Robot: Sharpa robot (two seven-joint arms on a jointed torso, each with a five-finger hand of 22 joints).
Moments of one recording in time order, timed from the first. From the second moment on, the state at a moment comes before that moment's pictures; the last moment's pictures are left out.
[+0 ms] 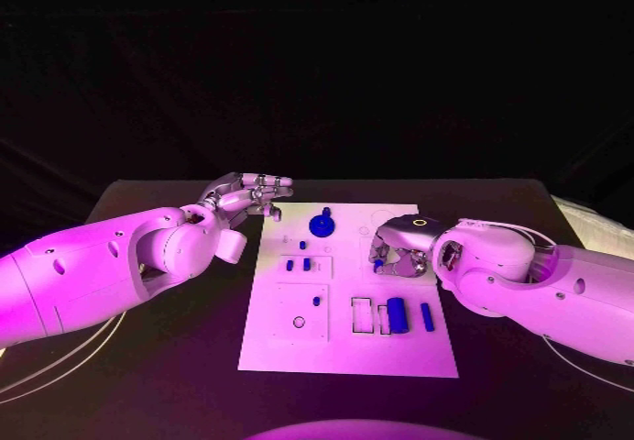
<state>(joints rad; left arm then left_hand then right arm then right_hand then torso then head) 1.18 -0.87 -0.01 1.48 -0.02 -0.20 0.27 1.39 -0.13 0.50 -0.03 0.10 1.03 0.18 0.12 0.07 1.14 0.11 0.17 0.07 1.20 0.02 1.02 0.52 0.16 1.20 0.11 0.56 0.92 1.15 -0.85 -0.02 1.68 -1.73 -0.05 -0.23 1.48 -0.04 0.28 0.09 0.08 1.14 0.12 0.08 0.08 1.17 0.06 0.15 0.06 1.46 -0.01 1.06 0.93 0.12 1.24 0.09 1.20 0.98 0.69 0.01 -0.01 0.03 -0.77</state>
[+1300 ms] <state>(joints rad) 1.17 -0.85 -0.01 1.48 -0.02 -0.19 0.27 1.39 -0.13 0.50 -0.03 0.10 1.03 0.18 0.12 0.07 1.13 0.11 0.17 0.07 1.20 0.02 1.02 0.51 0.16 1.20 0.11 0.56 0.92 1.09 -0.75 -0.02 1.85 -1.67 -0.19 -0.19 1.48 -0.06 0.43 0.03 0.06 1.16 0.13 0.07 0.07 1.19 0.08 0.10 0.07 1.46 -0.02 1.13 0.99 0.12 1.28 0.09 1.26 1.06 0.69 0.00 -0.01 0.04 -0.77</state>
